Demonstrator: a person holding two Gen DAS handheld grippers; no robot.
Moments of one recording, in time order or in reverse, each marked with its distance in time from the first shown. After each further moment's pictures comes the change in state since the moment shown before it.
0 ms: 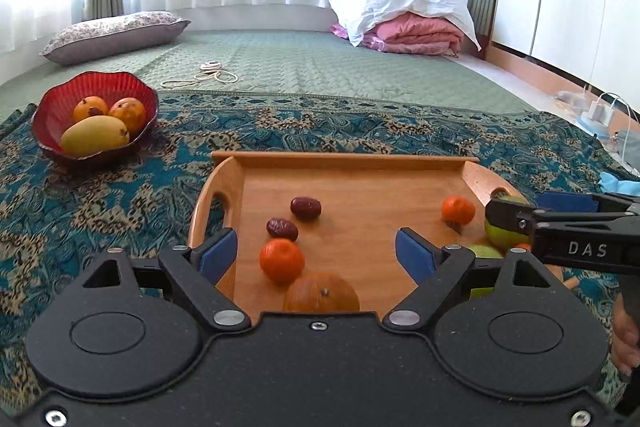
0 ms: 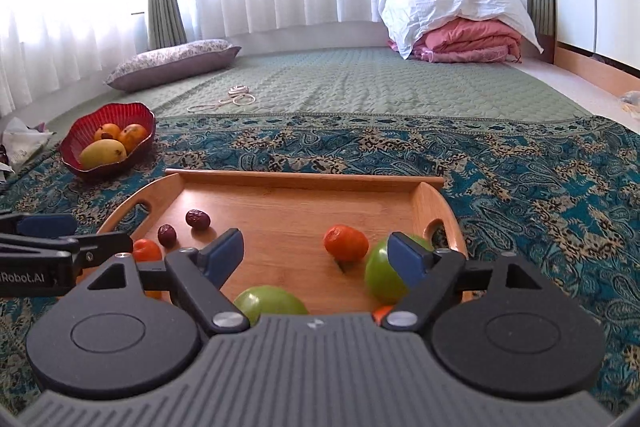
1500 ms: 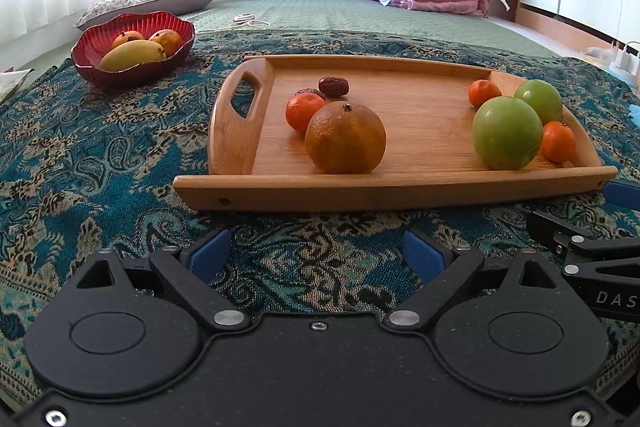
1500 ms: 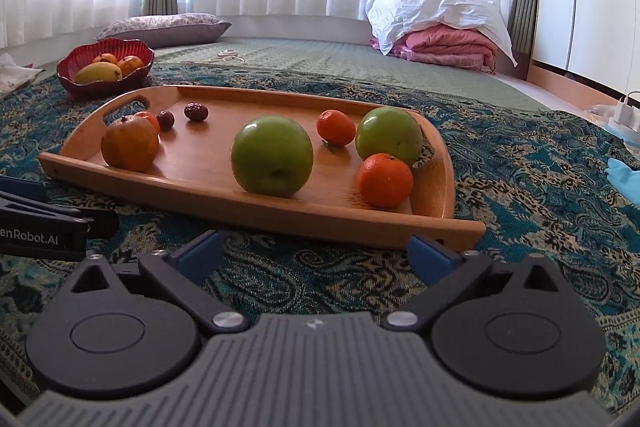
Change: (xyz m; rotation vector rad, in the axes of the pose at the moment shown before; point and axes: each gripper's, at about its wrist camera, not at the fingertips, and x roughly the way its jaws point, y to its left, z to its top) left arm -0.004 -0.008 -0.105 0.020 0.073 0.122; right arm -0.027 0.027 -0.109 -0.116 -0.011 -0.125
